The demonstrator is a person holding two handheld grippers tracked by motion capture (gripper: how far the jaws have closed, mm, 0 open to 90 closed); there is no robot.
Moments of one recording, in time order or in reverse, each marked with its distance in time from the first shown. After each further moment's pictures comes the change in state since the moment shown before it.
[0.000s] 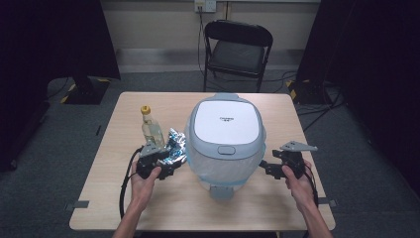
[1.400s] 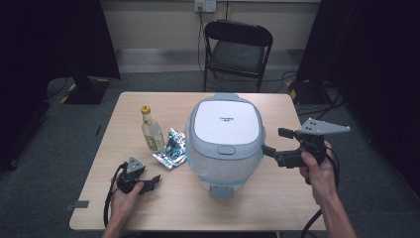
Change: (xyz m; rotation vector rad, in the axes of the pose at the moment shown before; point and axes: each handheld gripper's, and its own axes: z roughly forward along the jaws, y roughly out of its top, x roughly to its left) left arm 0.032 -0.061 -0.016 0.156 0.173 0.051; right arm 0.034 0.089 -0.090 -0.169 0.189 -0.142
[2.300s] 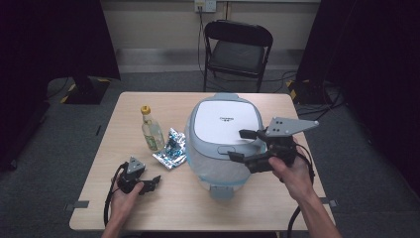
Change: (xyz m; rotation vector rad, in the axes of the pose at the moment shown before) left arm -0.001 0.000 0.001 0.001 -0.007 0.002; right arm 0.067 0.039 0.031 -0.024 0.259 -0.141
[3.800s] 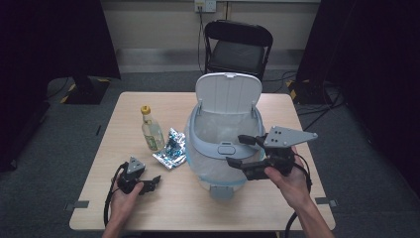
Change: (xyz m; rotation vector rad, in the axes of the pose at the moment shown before) left arm 0.000 0.000 0.000 0.000 -0.003 0.000; right arm 0.011 -0.014 0.000 -0.036 -0.051 -0.020
